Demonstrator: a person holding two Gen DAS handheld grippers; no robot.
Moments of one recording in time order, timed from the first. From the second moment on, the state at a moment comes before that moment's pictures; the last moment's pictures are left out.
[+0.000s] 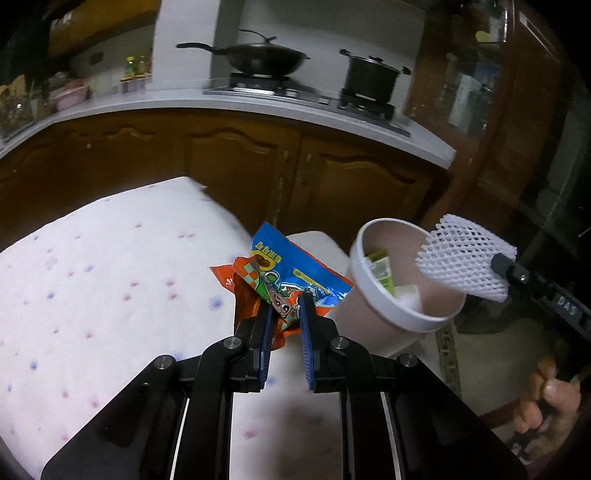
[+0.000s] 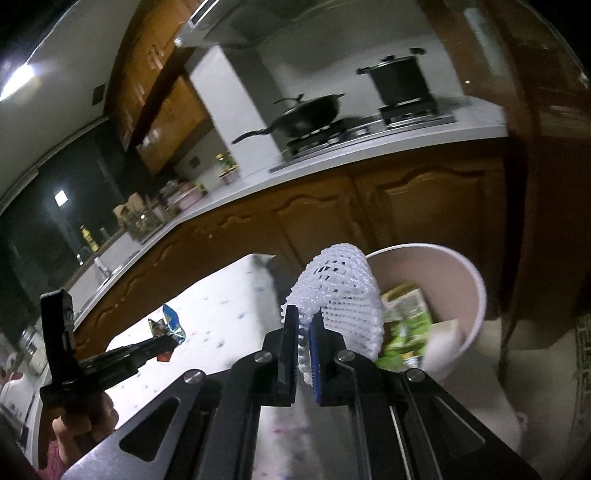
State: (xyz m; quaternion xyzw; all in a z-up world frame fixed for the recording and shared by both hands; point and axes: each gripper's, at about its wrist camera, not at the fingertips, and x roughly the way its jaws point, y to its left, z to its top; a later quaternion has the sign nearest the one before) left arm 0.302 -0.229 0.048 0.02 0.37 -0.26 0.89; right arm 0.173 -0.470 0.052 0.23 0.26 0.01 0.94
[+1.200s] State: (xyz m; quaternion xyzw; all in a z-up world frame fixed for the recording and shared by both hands) left arm 0.335 -0.389 0.008 0.03 0.43 -0.37 0.82; right arm 0.208 -0.534 0.009 0.23 0.31 -0.03 0.92
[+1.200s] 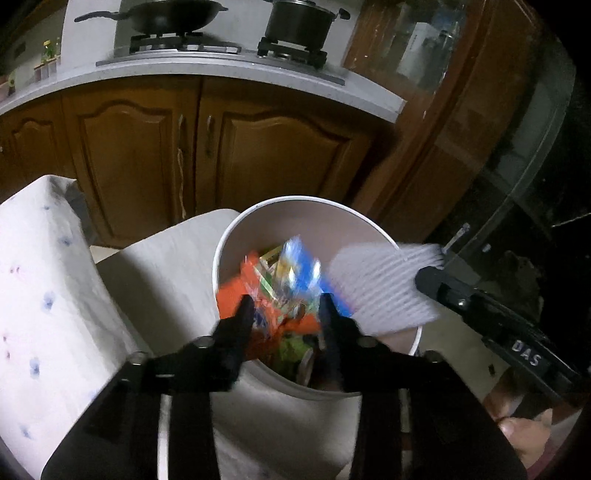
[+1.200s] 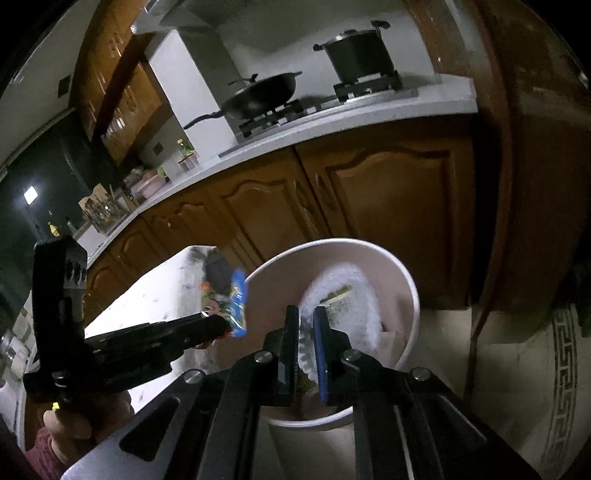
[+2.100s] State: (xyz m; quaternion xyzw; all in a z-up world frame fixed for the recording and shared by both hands) left arm 0.300 -0.253 0.038 -0.03 0.39 -0.28 0.88; right arm 0.182 -0.483 0.038 0.27 0.25 0.00 0.93
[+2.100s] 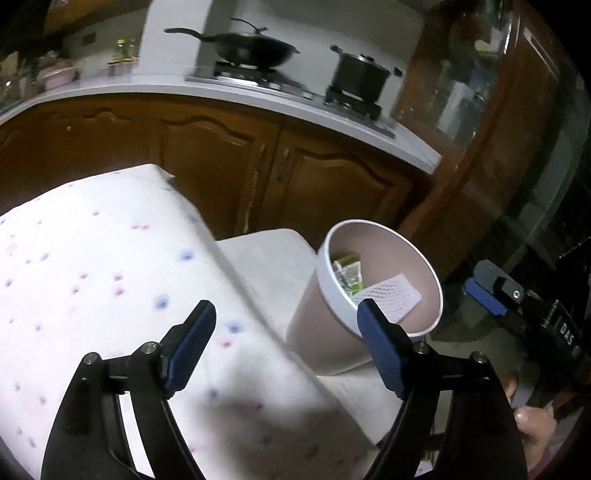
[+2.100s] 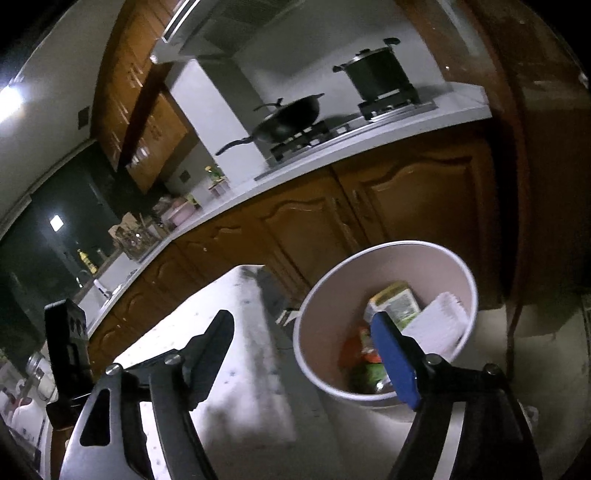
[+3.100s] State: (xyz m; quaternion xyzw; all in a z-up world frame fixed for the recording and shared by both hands) left arm 0.165 -0.077 0.030 -0.04 0.32 -0.15 0.94; right arm 0.098 -0.308 0.035 0.19 0.21 0.01 0.96
